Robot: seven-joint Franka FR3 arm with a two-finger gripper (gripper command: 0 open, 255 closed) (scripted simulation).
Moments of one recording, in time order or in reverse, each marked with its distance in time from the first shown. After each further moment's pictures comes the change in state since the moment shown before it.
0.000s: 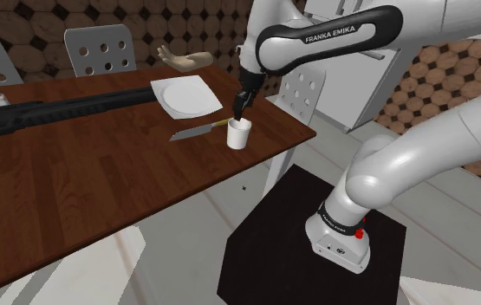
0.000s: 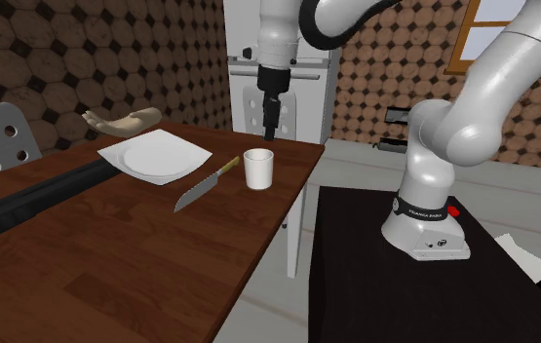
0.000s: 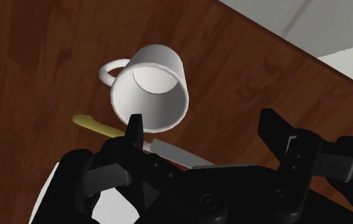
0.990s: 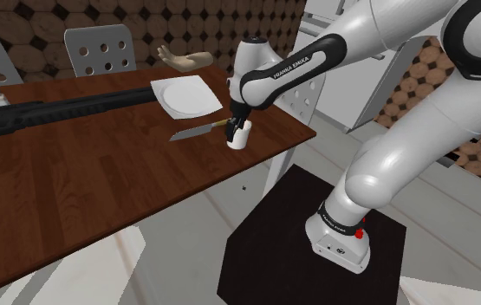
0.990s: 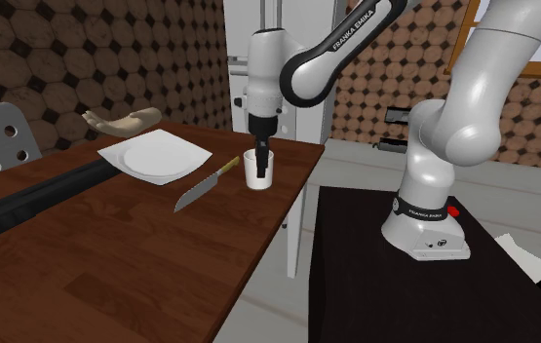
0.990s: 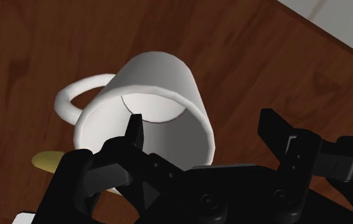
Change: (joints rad) arm -0.012 0.249 -0.012 -0.067 -0.013 0.280 -0.003
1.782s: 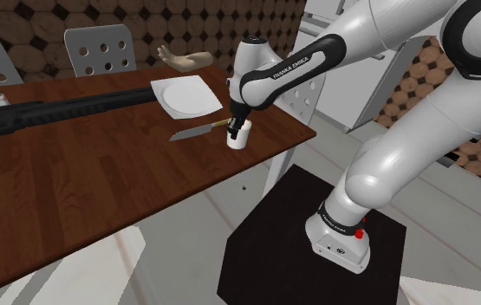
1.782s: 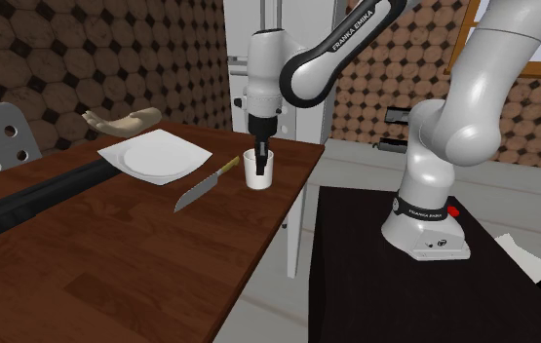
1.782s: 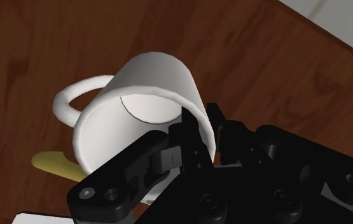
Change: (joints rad) arm 0.000 0.003 0.000 0.000 0.000 0.003 0.000
